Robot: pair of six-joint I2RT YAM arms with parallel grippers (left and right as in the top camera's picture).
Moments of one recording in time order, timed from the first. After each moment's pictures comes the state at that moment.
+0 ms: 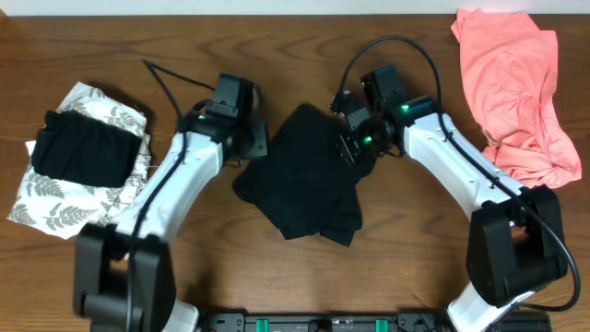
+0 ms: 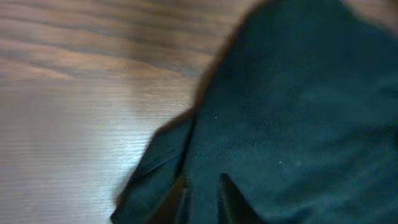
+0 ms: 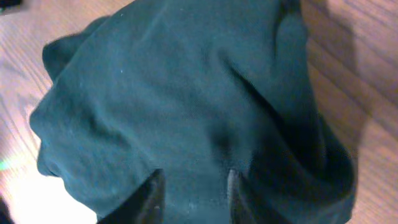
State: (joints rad) left arm -0.29 1.70 1.19 -0.69 0.13 -0.32; right arm 0.38 1.83 1.32 -0.73 -0.40 -0.08
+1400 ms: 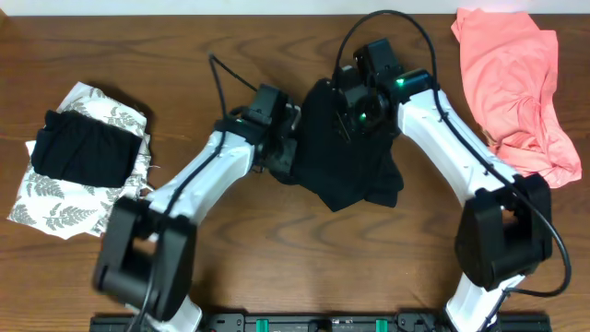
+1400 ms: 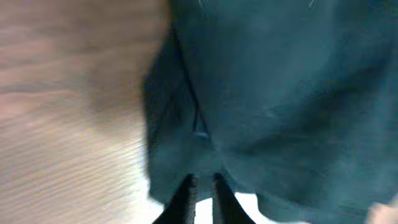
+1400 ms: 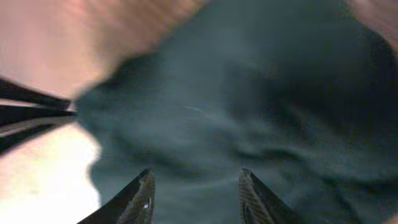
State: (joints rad) left arm -0.41 1.74 1.19 -0.64 0.15 -0.10; right arm 0.39 1.92 1.56 -0.84 -0.30 -0.06
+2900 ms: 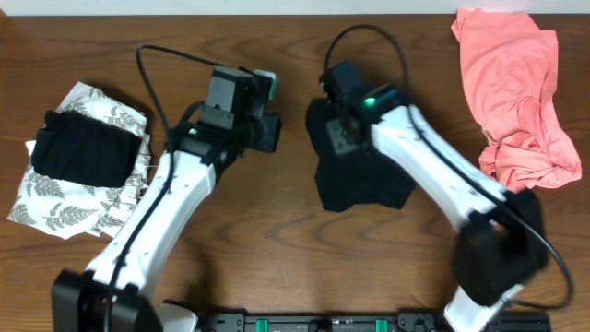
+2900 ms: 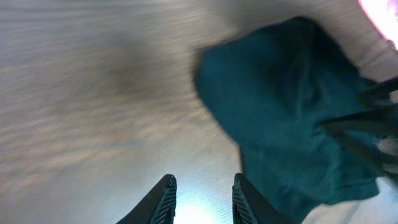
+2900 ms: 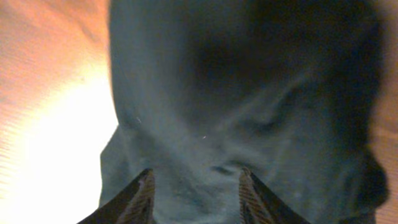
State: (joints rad) left arm -0.34 1.52 1.19 -0.54 0.22 -0.12; right arm 0.51 1.84 1.54 -0.94 0.15 0.24
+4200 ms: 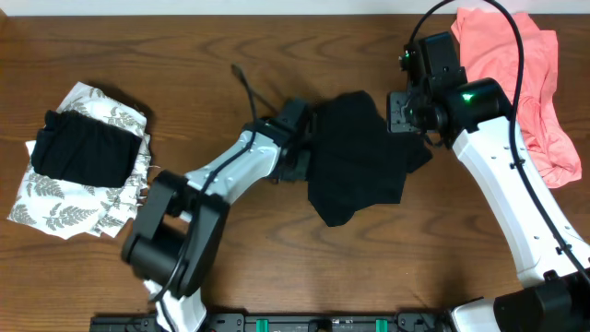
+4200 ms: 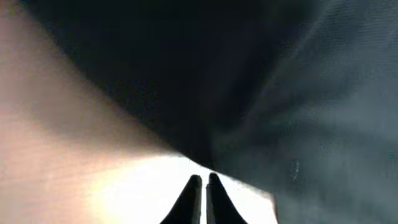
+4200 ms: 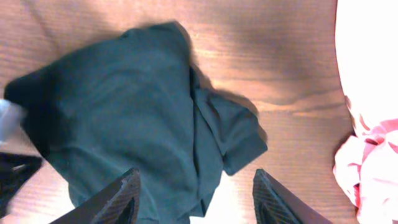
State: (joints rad) left arm -0.51 1.88 1.22 -0.72 0.08 -0.36; right arm 0.31 1.60 1.54 -1.03 0.13 0.25
